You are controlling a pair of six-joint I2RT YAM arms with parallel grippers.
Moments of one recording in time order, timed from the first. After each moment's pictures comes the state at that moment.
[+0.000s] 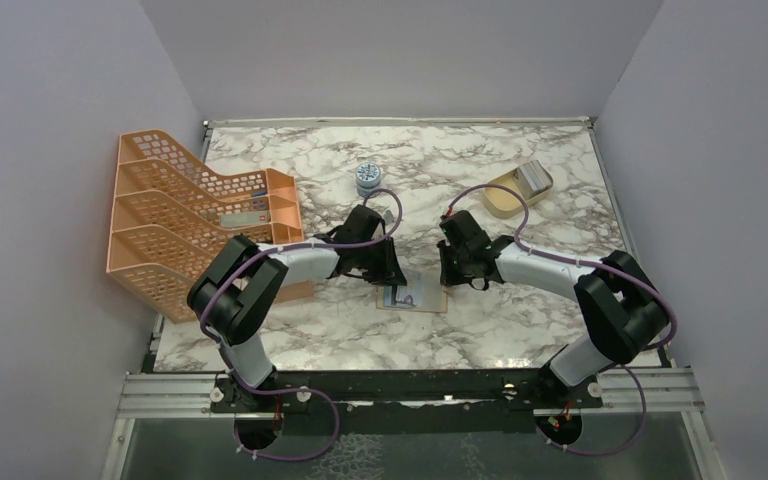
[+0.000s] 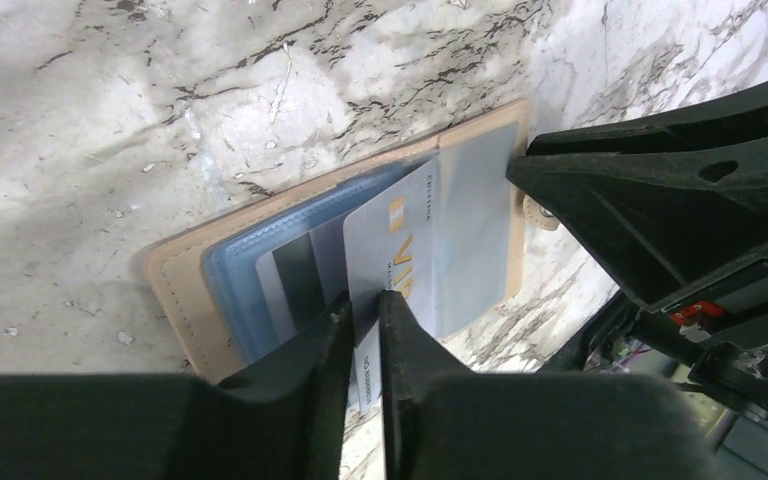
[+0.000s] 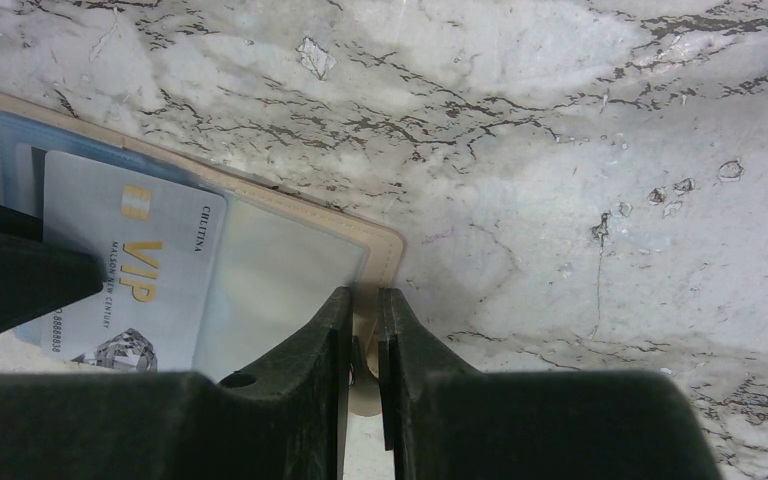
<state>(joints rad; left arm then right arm) -0.64 1.72 0.86 -0.04 0.42 -0.73 0.65 1.57 0.82 -0.29 0.07 0.44</state>
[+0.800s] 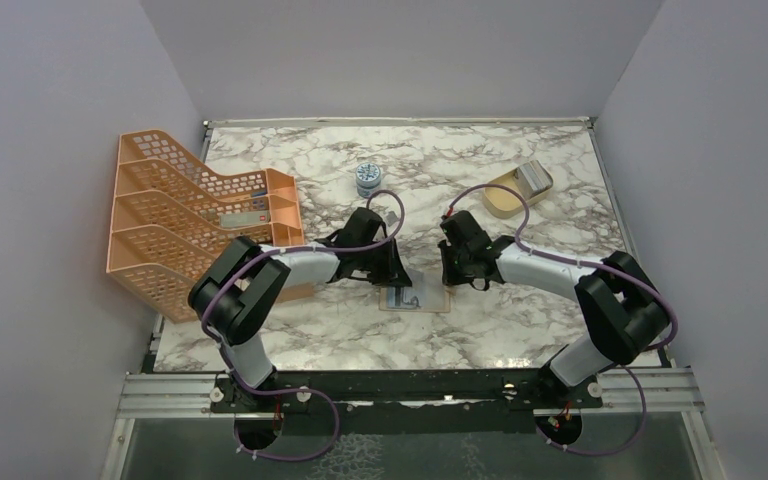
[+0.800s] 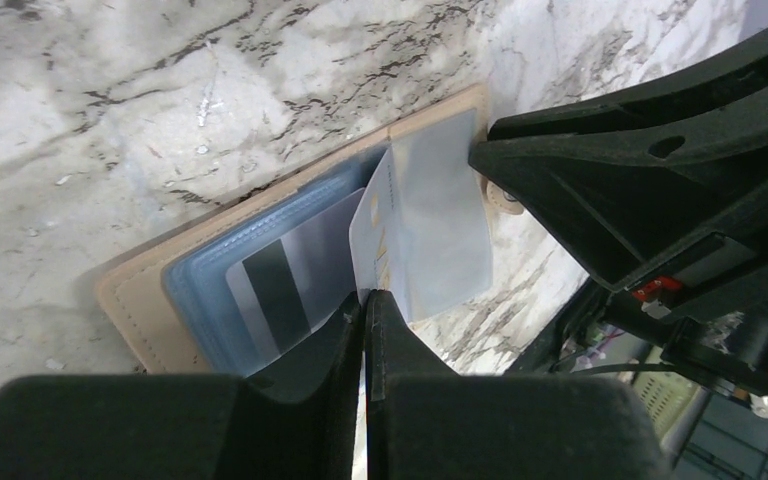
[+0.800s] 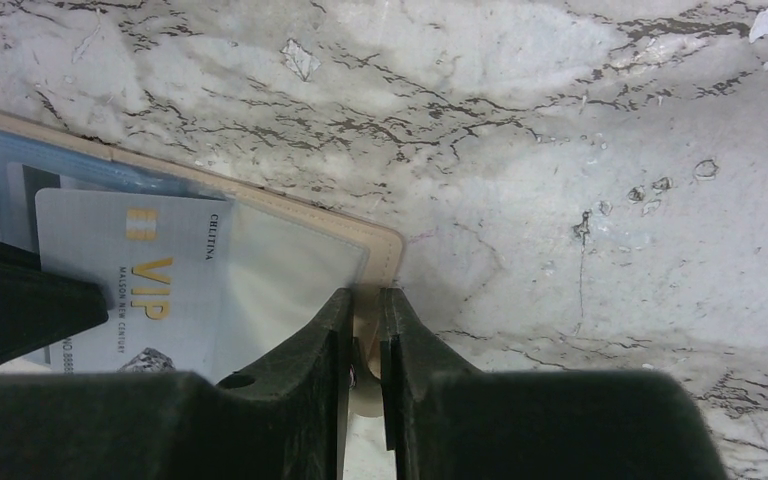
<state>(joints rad) -0.66 1.72 0.85 0.05 0.46 -0.76 0.65 1.56 0.81 -0.29 0.07 0.44</state>
